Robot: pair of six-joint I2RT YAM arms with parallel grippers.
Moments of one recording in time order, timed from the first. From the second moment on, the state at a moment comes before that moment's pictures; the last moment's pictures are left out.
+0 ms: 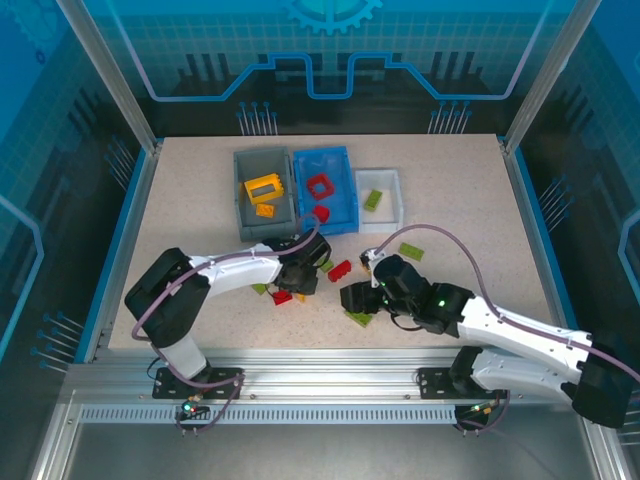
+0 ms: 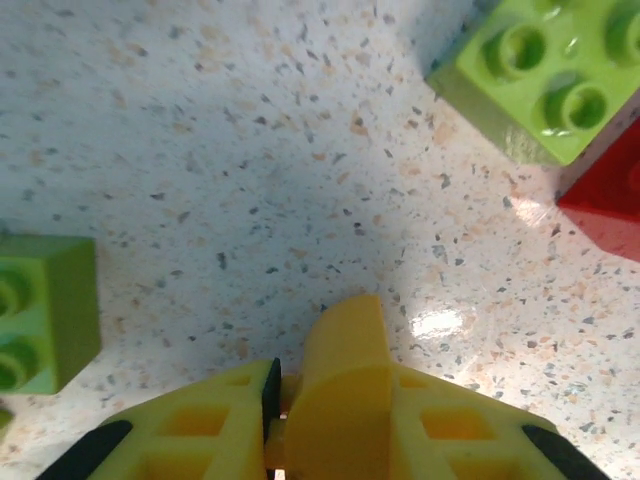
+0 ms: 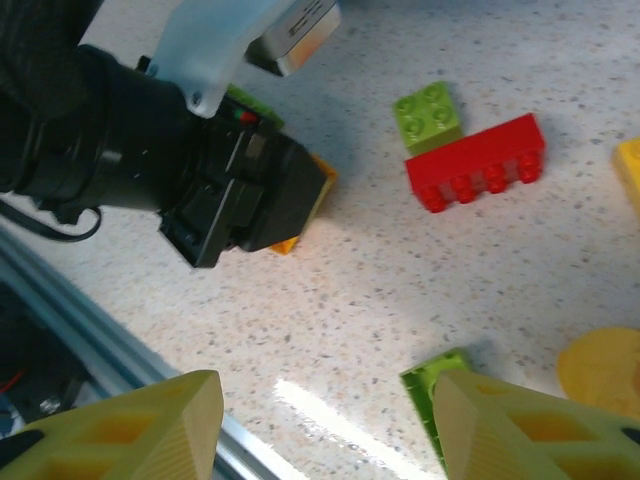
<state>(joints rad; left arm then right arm) -0.75 1.68 1.00 -0.63 -0.12 -0.62 0.94 0.98 0.62 -0.34 0.00 0.66</state>
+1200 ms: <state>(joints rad) -0.21 2.05 1.62 -0.67 0.07 -0.46 0.94 1.33 0.98 -0.17 0.06 0.50</state>
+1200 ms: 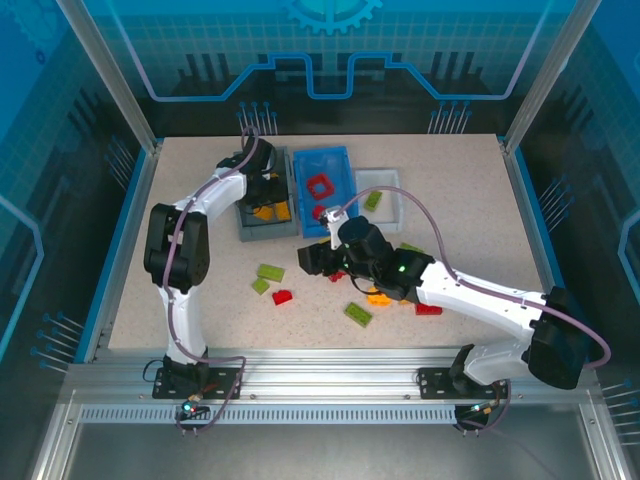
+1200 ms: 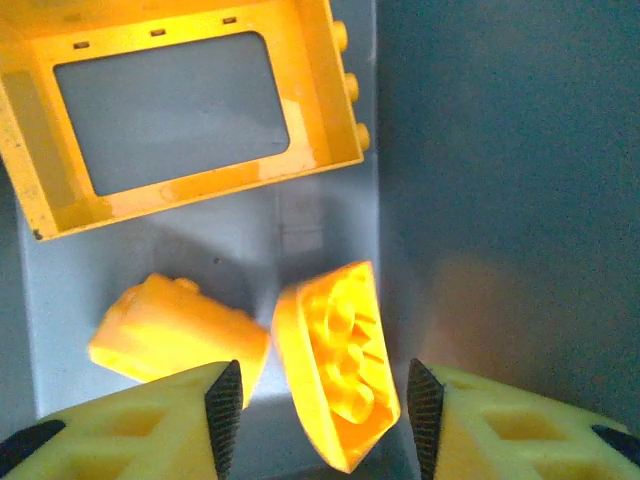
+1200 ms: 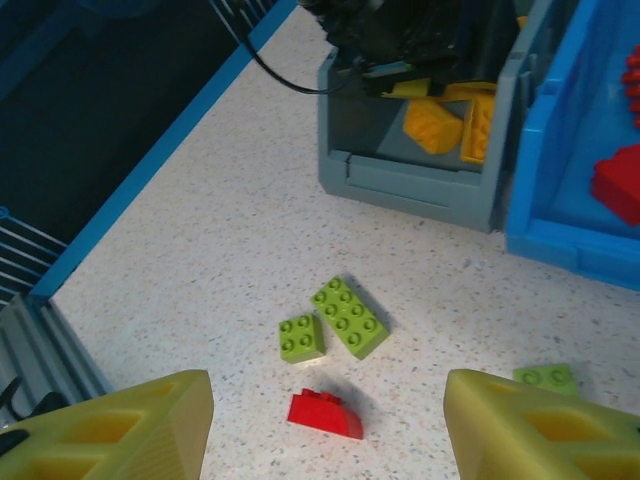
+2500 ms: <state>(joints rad) -0.90 1.27 0.96 -0.39 0.02 -0.80 0.08 1.69 1.07 -0.61 -0.22 0.29</state>
